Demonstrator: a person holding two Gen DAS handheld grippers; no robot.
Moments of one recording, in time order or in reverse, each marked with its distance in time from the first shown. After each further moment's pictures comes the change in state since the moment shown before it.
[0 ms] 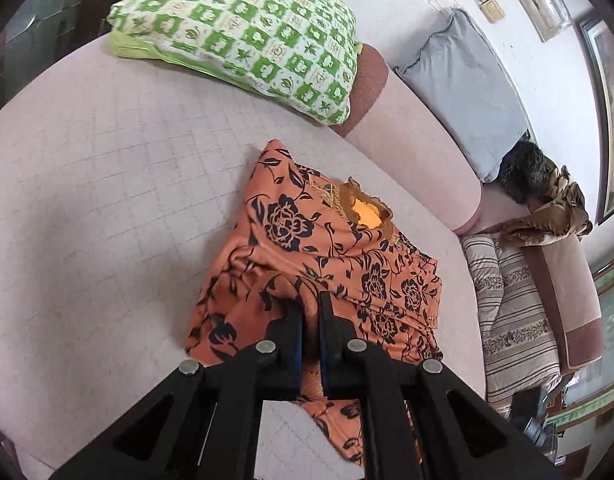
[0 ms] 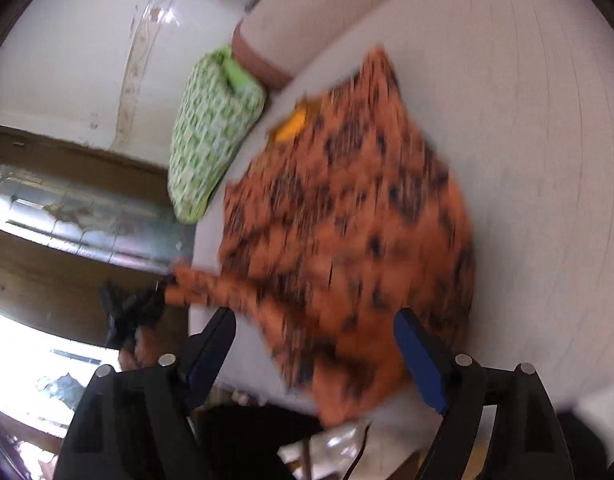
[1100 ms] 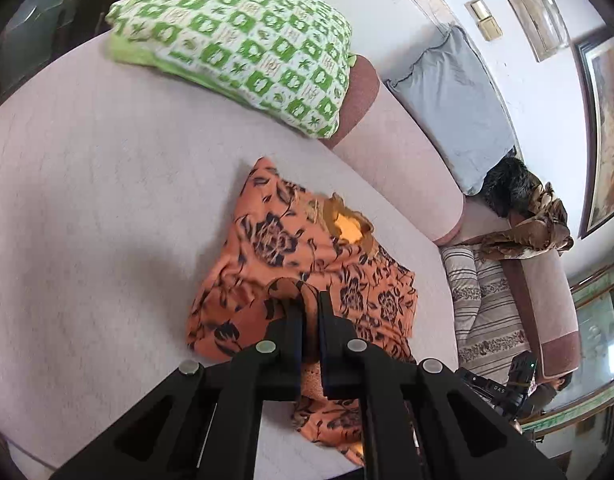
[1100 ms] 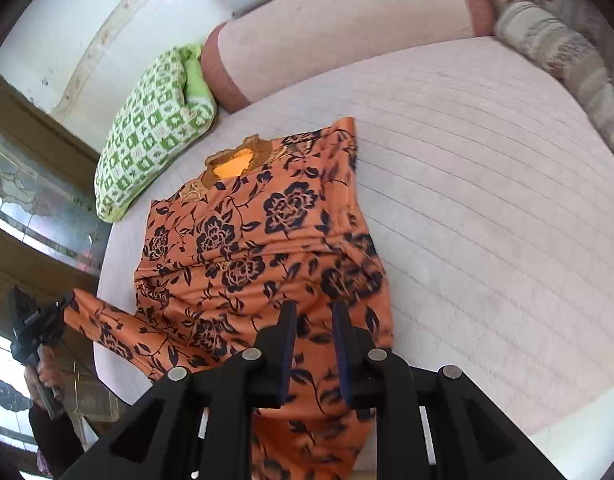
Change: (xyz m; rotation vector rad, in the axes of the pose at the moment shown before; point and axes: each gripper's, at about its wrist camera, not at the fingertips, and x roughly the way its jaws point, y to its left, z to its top) left arm -0.012 -0.001 0.029 -0.033 0.002 -0.077; right arm -0.023 0.044 0.083 -0.183 -0.077 -0.403
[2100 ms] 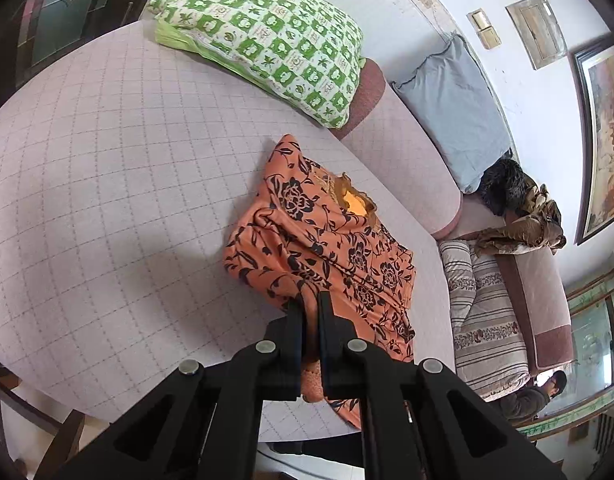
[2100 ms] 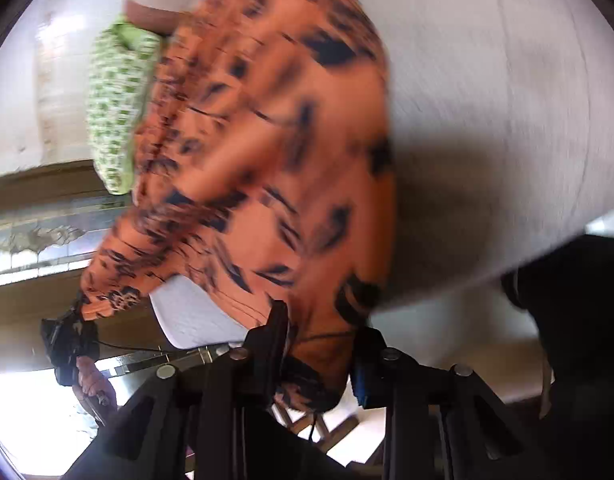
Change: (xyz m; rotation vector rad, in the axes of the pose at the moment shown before) left arm -0.062 0.029 -0.069 -0.059 -0.018 0.005; right arm 0.092 -0.030 -0.180 0.379 0.281 0.291
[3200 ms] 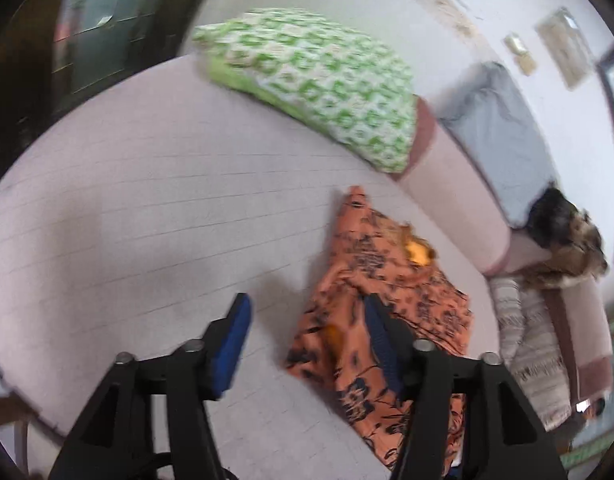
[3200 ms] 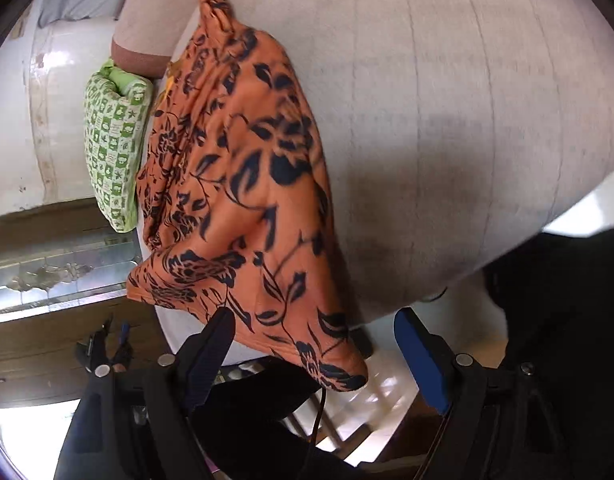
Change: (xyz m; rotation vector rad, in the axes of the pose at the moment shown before) left arm 0.008 0.038 0.032 0.029 -0.129 0.142; right arm -0.035 -0.027 0.015 0.131 -0.044 0.006
